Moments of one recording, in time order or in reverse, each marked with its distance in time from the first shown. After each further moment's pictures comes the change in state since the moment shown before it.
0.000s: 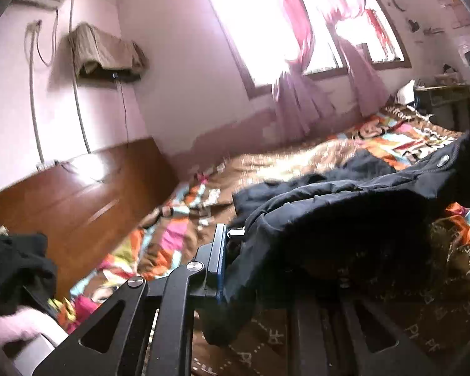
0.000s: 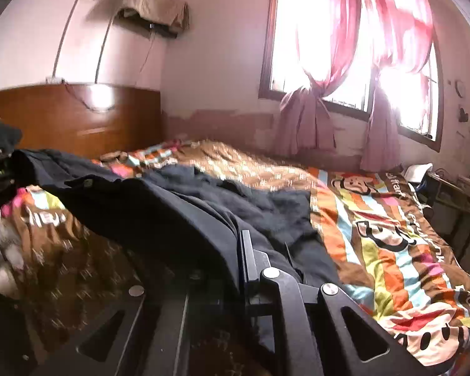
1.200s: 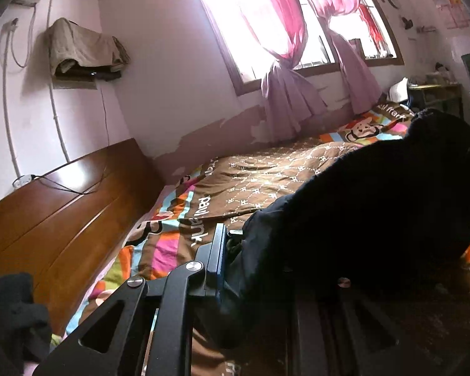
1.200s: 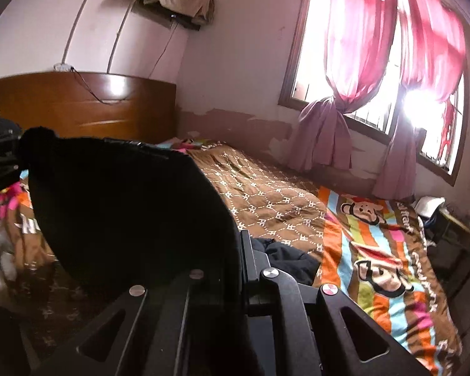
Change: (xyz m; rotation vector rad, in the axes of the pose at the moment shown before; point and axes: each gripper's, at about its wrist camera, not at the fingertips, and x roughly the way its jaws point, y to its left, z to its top) left arm 0.087 0.035 0.065 0.016 0.071 -0.090; right arm 0.084 -0.004 0.085 -0.153 0.066 0.022
